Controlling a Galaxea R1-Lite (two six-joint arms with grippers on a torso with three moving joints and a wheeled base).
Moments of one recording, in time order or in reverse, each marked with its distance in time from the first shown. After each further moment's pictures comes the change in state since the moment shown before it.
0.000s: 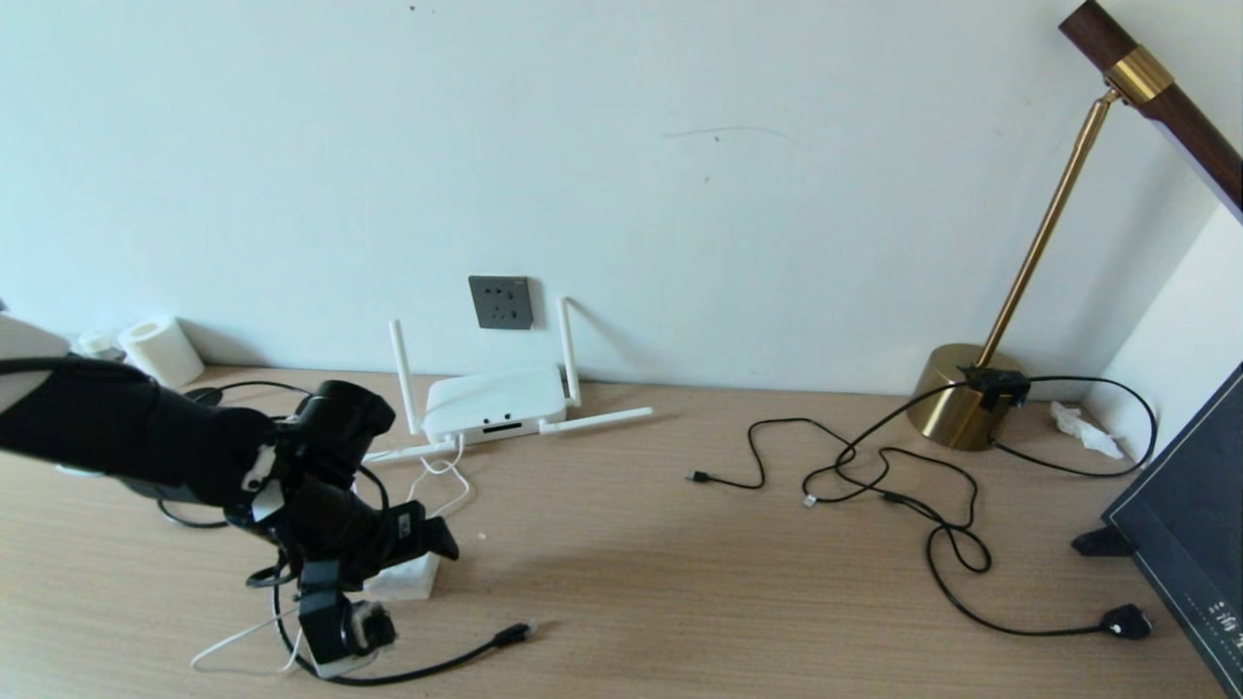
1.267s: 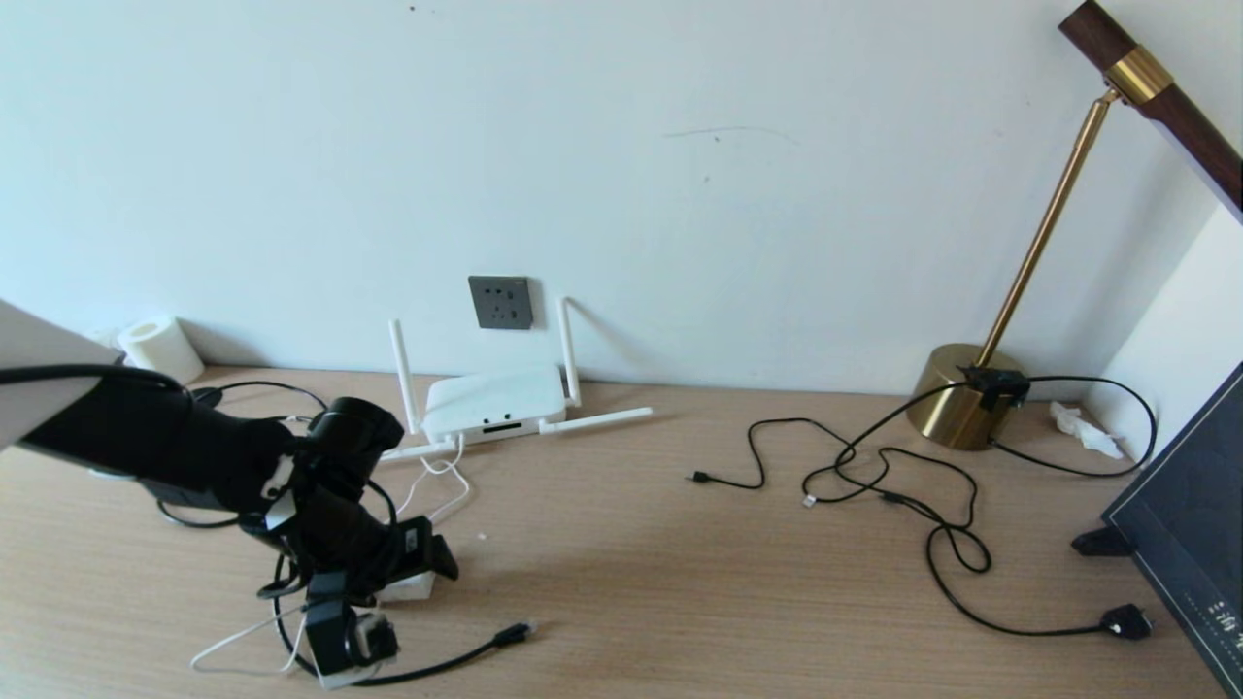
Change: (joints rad) left arm 0.007 0.055 0.005 0.002 -0.040 0.016; right arm 0.000 0.000 0.000 0.000 0.000 0.000
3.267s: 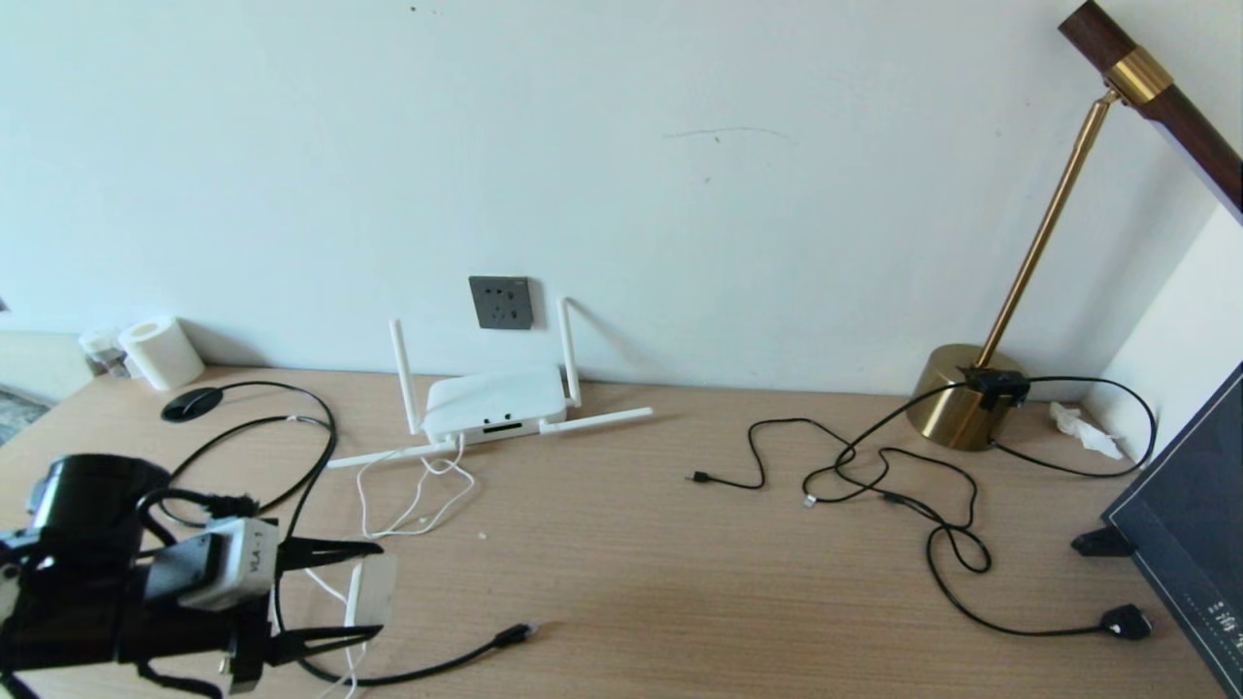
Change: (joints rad) left arm 0.385 -0.318 0.445 -0.309 -0.912 -1.270; right arm 0.000 0.000 0.000 0.000 0.000 0.000
